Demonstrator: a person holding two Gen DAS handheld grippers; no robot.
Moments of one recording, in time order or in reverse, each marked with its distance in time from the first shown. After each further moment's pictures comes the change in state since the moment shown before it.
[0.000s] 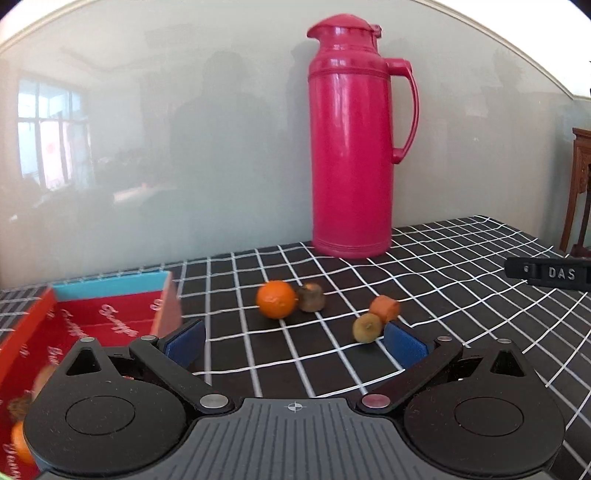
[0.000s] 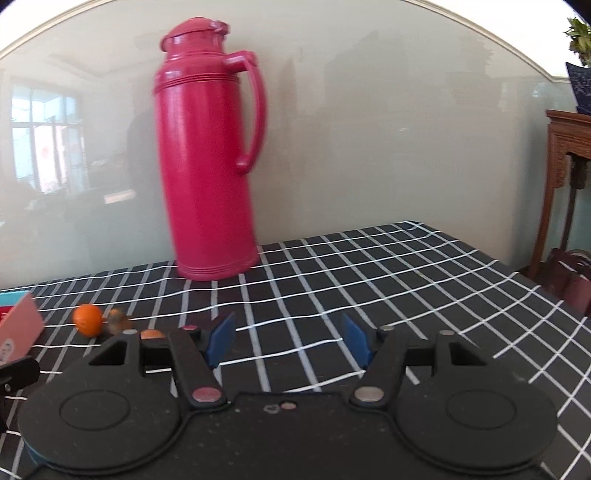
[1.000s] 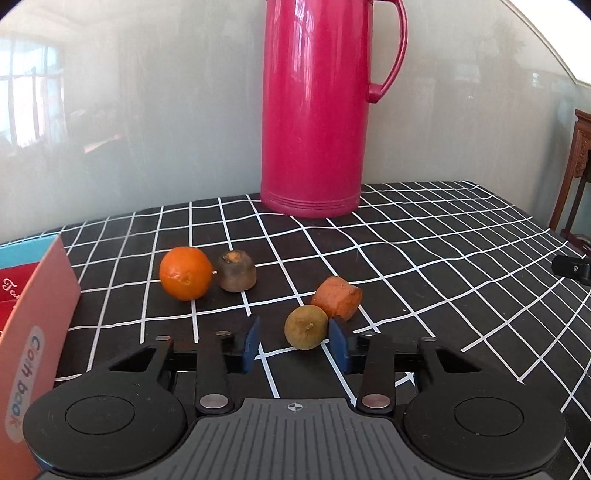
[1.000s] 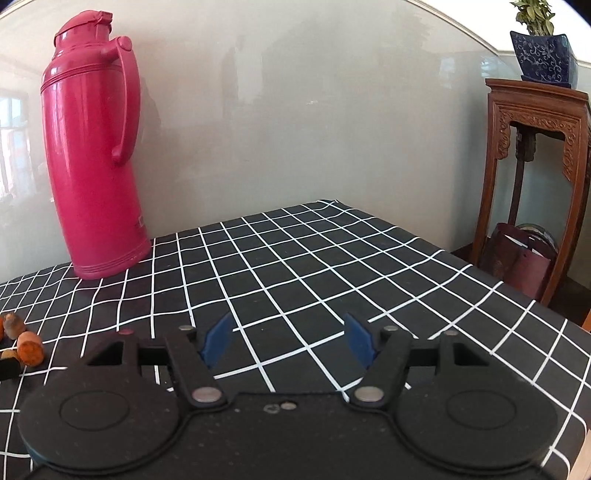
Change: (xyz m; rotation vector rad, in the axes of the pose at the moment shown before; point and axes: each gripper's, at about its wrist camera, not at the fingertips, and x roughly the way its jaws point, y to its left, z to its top) left arm 0.083 -0.044 0.002 -0.030 0.162 -0.100; right arm 0.035 -0.083 -0.008 0.067 0.038 -0.167
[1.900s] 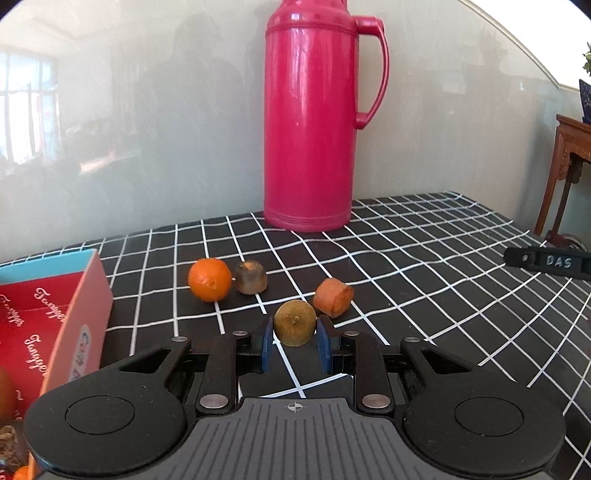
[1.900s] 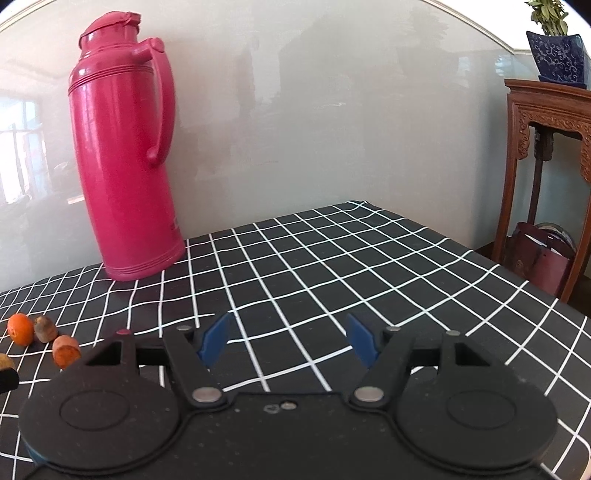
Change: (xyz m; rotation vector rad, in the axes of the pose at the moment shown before) left arm -0.054 0.013 -0.006 0.028 -0.060 -0.012; right arm -0.011 0.030 0.002 0.004 0.000 0.058
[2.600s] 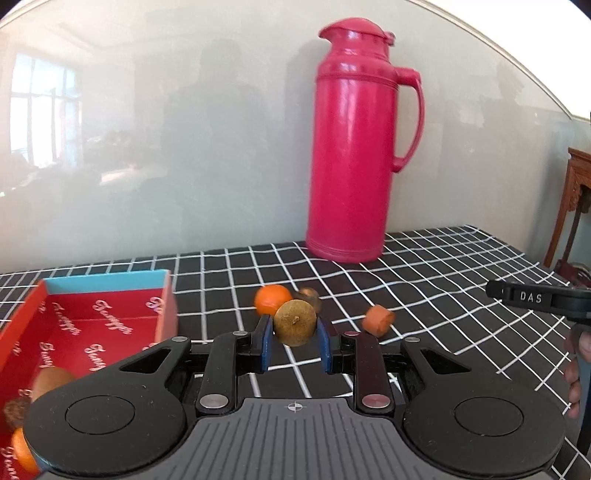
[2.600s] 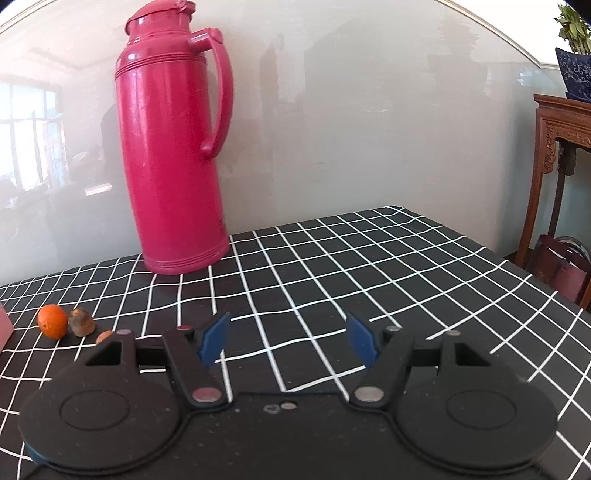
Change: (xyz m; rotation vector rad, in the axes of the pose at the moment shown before) left arm -0.045 0.047 0.007 -0.047 -0.076 0.051; right arm -0.006 0.042 0.000 -0.048 0.004 0.058
